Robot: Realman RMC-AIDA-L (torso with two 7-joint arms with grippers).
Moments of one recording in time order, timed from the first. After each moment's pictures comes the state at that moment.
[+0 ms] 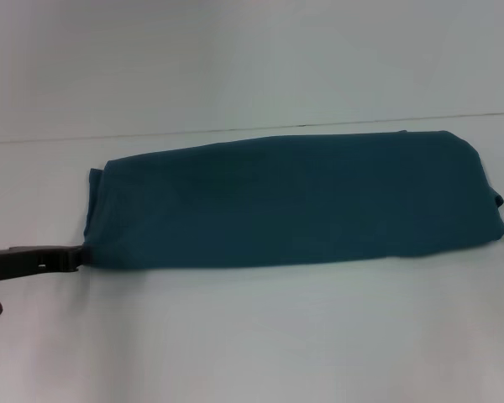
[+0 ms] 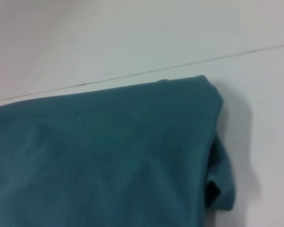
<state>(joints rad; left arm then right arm) -0.49 -2.16 0.83 0.95 2.36 1.07 -2.22 0.47 1.95 -0.51 -0.73 -2.31 -1.14 2.02</state>
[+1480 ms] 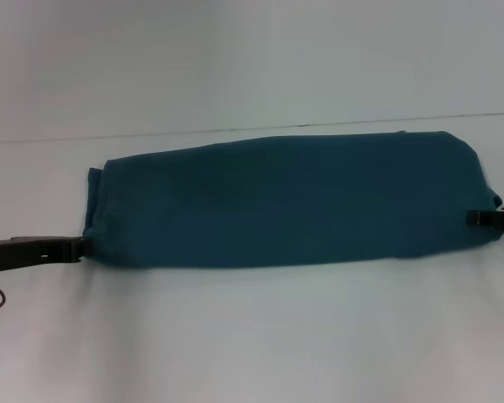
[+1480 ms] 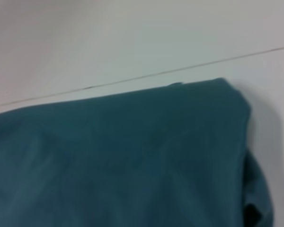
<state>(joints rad) -0.51 -2.16 0.82 0.94 2.36 1.05 -2.21 0.55 1.97 -0.52 -0.63 -2.34 -1.03 2.04</state>
